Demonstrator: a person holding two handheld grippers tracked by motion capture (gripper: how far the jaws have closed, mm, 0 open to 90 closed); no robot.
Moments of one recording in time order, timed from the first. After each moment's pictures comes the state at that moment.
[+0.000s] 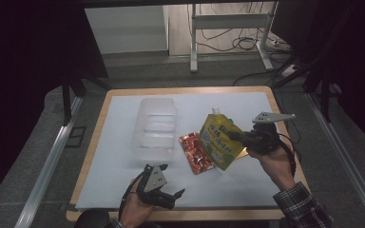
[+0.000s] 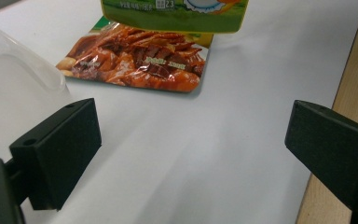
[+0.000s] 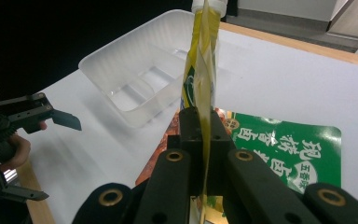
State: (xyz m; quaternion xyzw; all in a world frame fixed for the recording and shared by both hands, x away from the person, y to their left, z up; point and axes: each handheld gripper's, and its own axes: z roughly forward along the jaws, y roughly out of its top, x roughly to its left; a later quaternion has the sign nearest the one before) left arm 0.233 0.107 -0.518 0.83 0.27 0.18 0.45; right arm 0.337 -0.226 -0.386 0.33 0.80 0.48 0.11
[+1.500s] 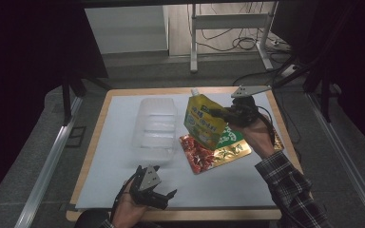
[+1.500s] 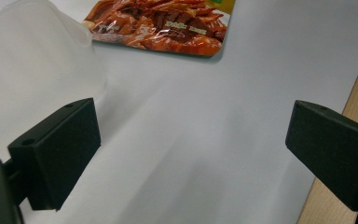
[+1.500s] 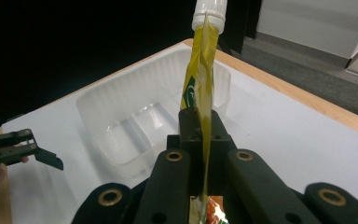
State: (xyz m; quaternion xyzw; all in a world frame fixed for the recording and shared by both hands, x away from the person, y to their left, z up) left arm 0.230 0.125 -0.519 0.84 0.30 0.19 0.41; right arm 0.400 -0.176 -0.360 0.27 0.82 0.50 0.11
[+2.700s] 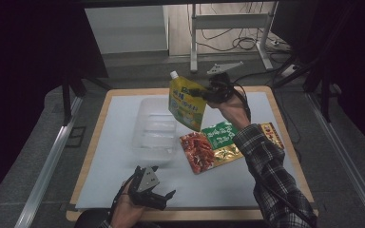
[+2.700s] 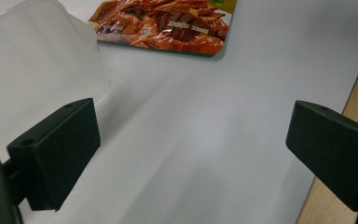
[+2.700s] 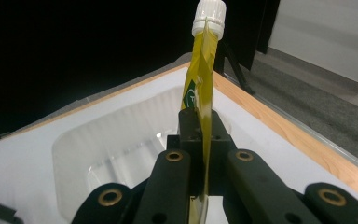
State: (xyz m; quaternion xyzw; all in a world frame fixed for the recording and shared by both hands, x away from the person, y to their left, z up) left arm 0.228 0.127 -0.519 0.84 0.29 0.19 0.41; right arm 0.465 -0.115 -0.344 0.23 0.83 0.51 0.11
